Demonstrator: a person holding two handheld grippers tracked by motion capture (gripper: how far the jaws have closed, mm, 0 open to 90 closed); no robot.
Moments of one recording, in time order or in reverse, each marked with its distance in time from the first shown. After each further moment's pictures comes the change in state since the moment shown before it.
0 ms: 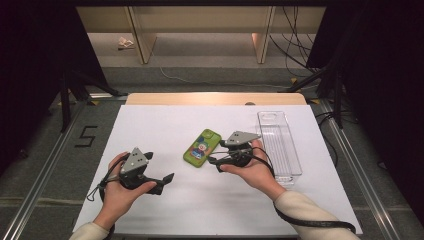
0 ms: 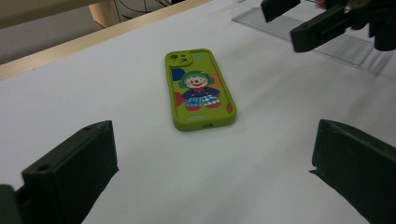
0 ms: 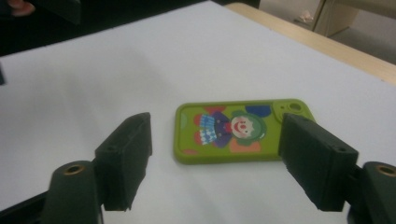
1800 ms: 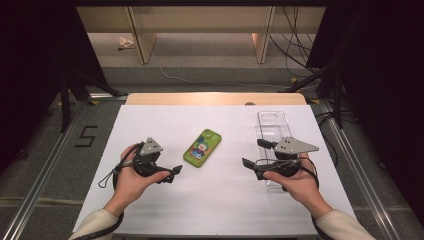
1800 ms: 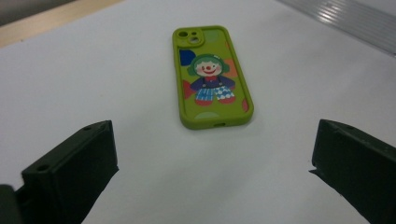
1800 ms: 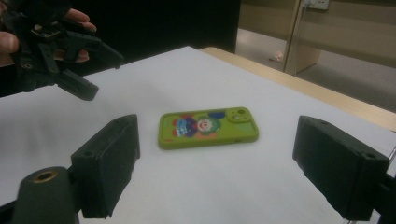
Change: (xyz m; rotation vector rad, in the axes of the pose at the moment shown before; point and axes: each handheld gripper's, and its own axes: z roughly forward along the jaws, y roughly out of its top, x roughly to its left) left arm 0.005 0.025 0.039 0.181 0.043 -0.057; right arm -0.020 -0.028 -0.105 -0.187 -0.050 0.031
